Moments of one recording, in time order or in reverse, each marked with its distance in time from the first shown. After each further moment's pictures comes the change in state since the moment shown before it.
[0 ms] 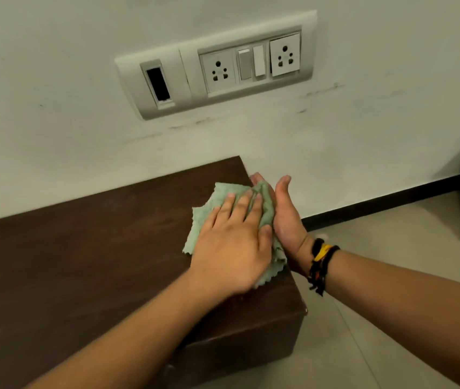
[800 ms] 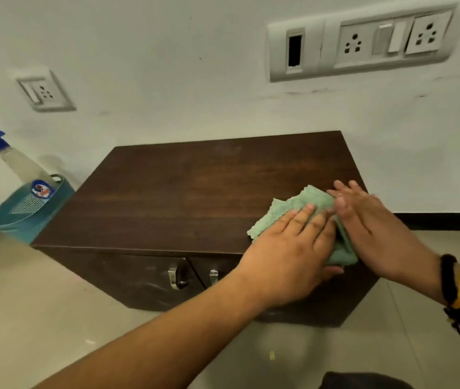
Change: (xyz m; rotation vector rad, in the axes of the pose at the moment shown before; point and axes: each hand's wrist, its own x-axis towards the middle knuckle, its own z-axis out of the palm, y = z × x) left_hand -0.134 -0.025 -0.003 0.276 0.031 0.231; right_hand -0.100 0.012 0.005 -1.664 -0.198 -0.366
